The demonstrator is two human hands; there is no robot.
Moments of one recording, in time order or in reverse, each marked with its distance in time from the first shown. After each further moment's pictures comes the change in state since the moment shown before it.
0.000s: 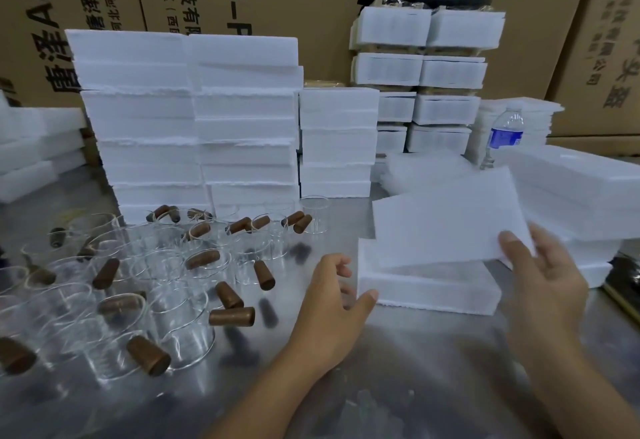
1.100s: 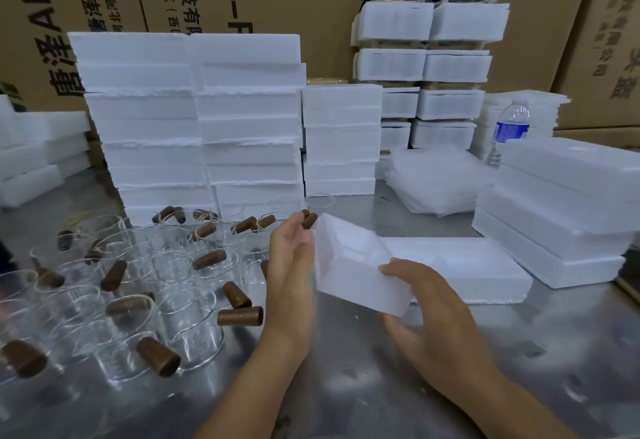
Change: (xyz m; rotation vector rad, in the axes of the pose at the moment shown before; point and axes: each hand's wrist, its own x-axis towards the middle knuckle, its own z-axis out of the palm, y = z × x) left_hand -0.001 0.027 -0.033 -0.562 0.331 0.043; right_hand -0.064 0.032 0.026 -0.670 -0.687 -0.819
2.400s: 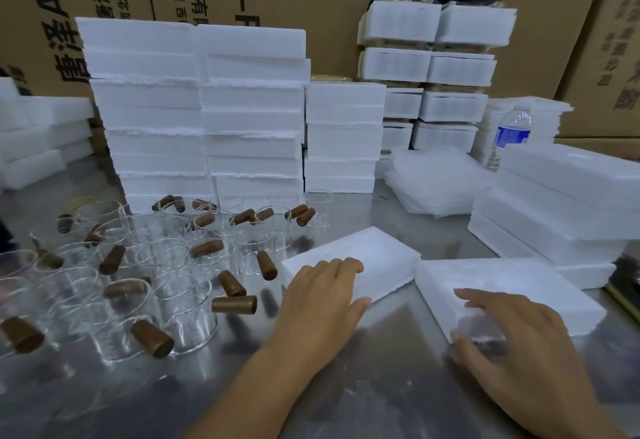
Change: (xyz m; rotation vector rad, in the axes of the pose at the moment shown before) left_hand -0.014 -0.019 0.003 1.314 -0.392 0.399; right_hand -0.027 0.017 -0.072 -0.407 -0.196 0.296
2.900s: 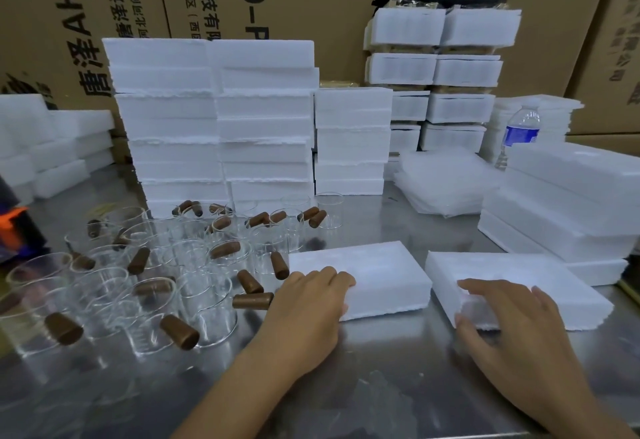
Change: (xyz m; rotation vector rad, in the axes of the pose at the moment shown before) left_hand -0.016 -0.018 -0.026 0.156 -0.121 0.112; right_hand 0.001 -0.005 0.008 0.054 -0.043 0.095
